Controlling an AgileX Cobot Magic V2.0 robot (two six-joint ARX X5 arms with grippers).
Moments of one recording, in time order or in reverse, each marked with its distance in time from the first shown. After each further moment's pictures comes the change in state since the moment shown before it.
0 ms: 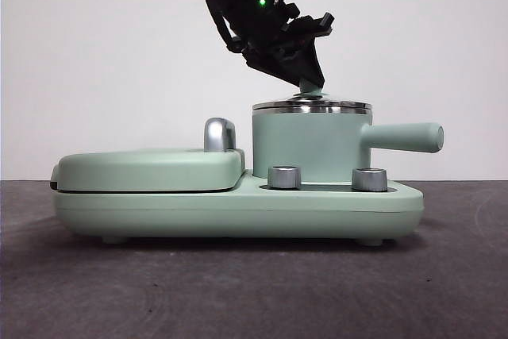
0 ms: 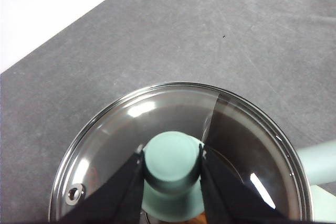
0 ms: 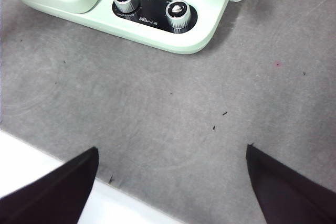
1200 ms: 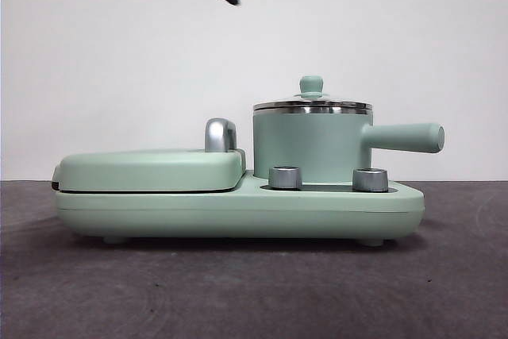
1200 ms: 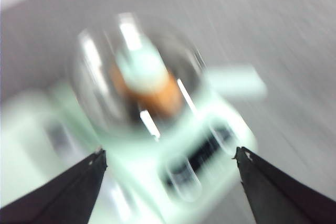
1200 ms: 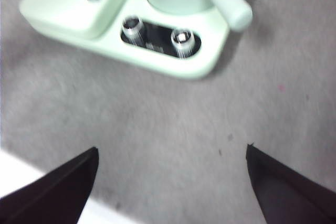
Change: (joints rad) left arm 0.000 -0.353 0.043 -0.618 0.045 -0.195; right arm 0.000 0.000 0.000 0.095 0.001 0.016
